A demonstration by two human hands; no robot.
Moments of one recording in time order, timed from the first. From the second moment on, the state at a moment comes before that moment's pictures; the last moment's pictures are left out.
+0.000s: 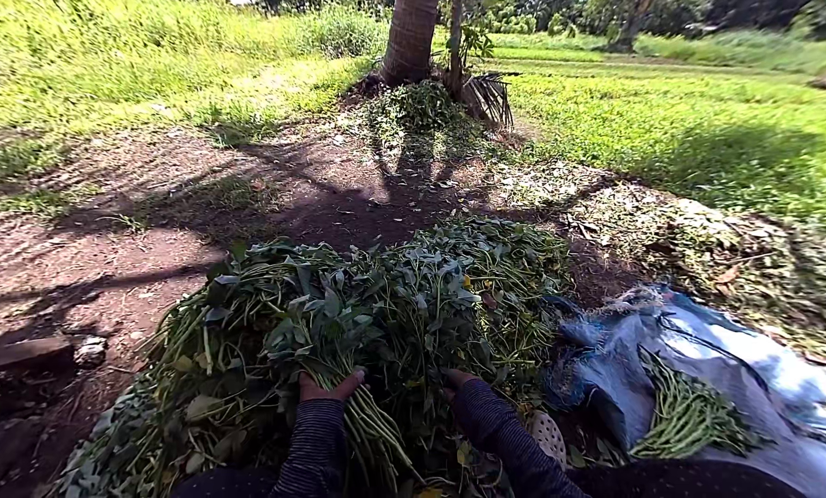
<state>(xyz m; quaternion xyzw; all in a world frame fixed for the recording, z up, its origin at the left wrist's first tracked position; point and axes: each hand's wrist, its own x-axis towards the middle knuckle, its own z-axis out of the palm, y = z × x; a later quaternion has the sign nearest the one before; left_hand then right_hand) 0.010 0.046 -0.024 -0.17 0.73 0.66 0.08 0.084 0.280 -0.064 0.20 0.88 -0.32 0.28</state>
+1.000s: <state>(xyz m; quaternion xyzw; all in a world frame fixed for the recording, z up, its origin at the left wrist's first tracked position) 0.002 0.036 -0.020 -0.20 0.72 0.66 0.06 0.107 0.301 -0.083 0.26 0.74 -0.62 0.06</state>
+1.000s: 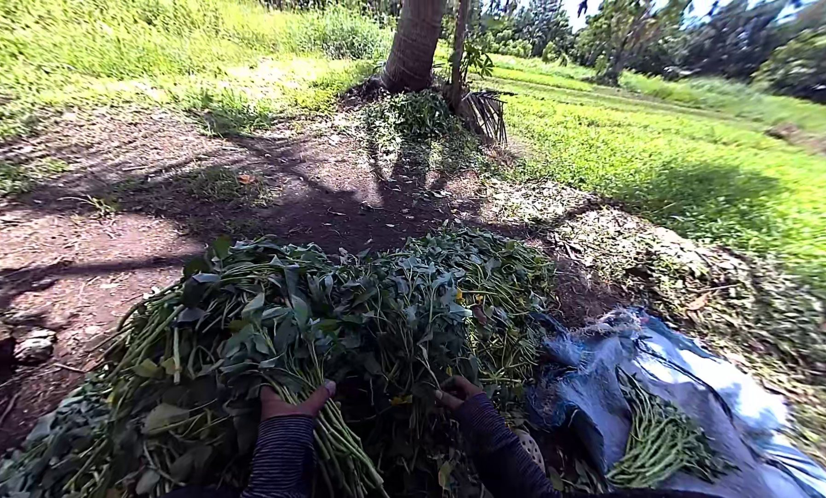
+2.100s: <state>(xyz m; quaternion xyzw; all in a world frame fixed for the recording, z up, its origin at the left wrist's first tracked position) 0.004 0.055 -0.032 -0.23 0.73 0.63 0.15 0.094 0.261 -0.070 0.30 0.79 -0.51 0.14</state>
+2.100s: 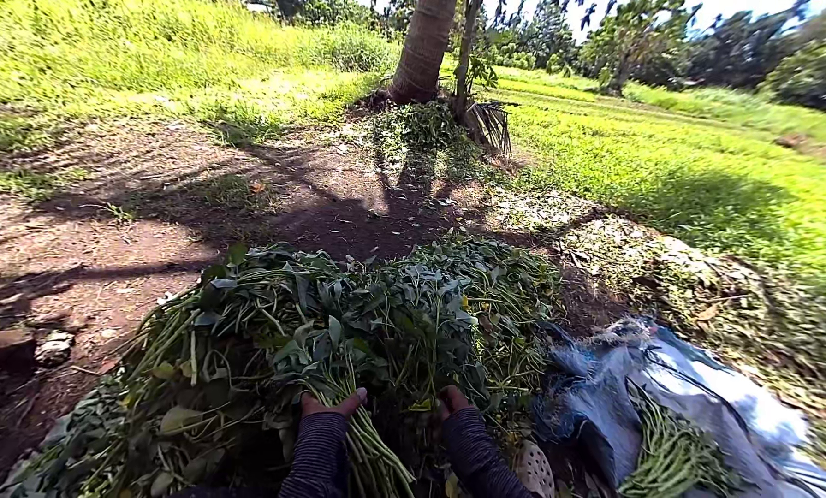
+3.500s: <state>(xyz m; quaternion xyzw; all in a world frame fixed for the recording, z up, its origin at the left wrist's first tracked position) 0.005 0.044 -0.018 -0.14 0.79 0.60 0.03 0.054 0.260 -0.113 0.33 0.79 -0.51 0.09</state>
